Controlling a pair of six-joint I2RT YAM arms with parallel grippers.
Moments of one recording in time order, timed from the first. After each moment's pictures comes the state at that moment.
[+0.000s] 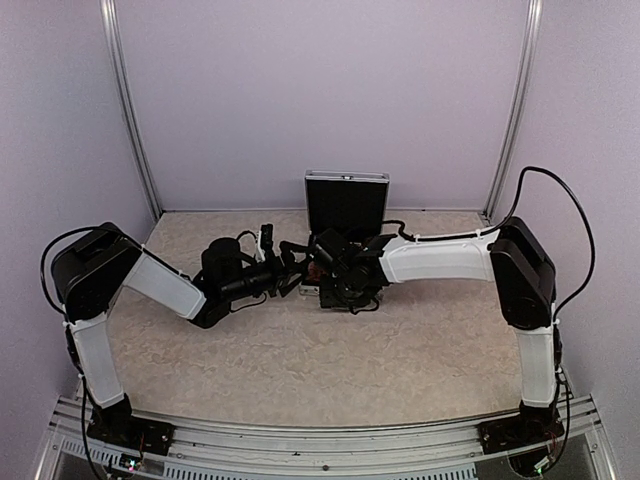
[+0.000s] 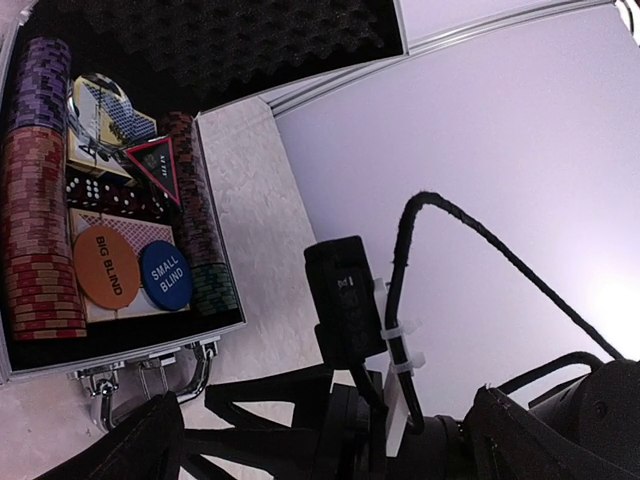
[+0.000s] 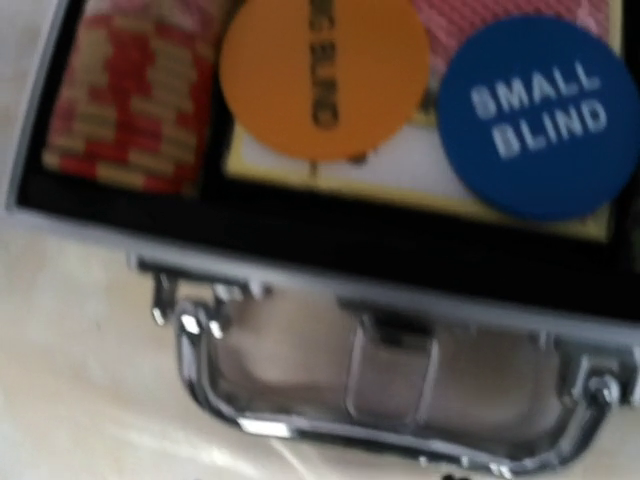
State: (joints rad) left arm -0.67 1.90 0.81 1.03 0.39 -1.09; right arm 0.95 2.09 1.57 -0.55 0.31 0.80
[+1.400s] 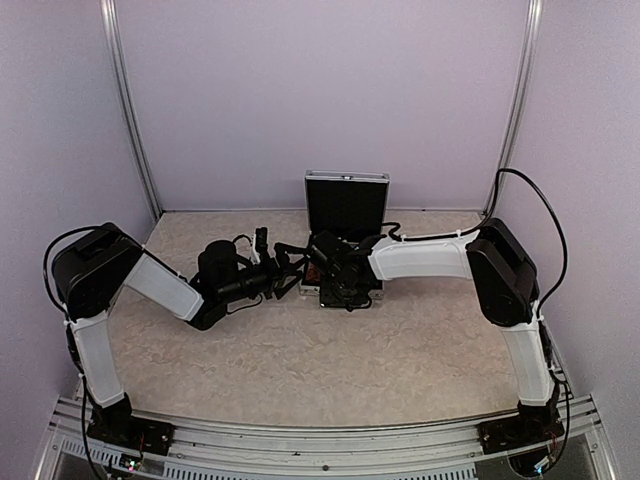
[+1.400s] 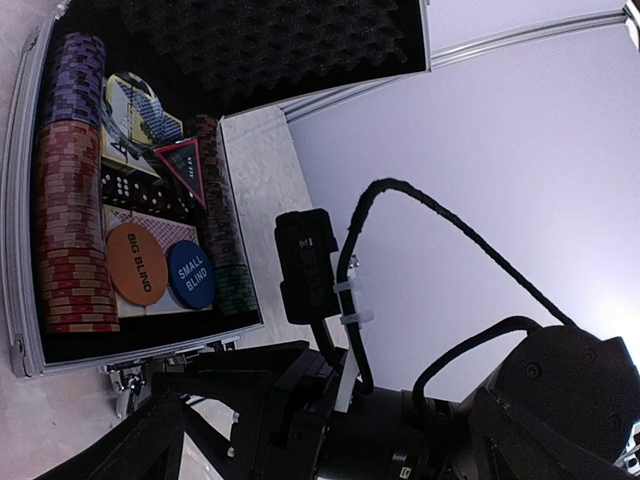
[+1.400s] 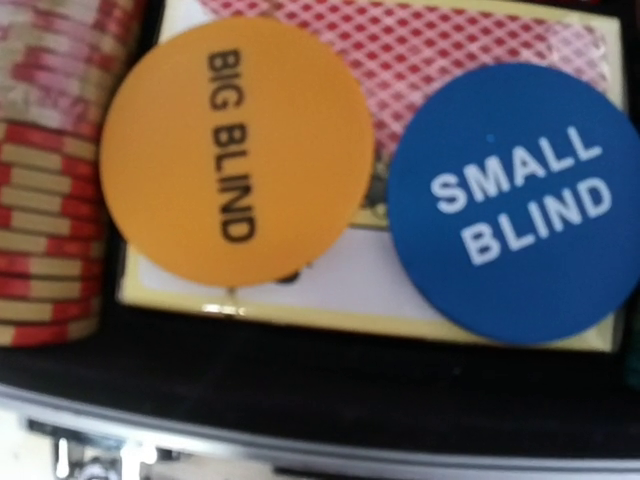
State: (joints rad) left arm -0.65 1.91 0.78 1.06 0.39 -1.12; right arm 0.90 2.22 1.69 -0.59 0.35 0.84
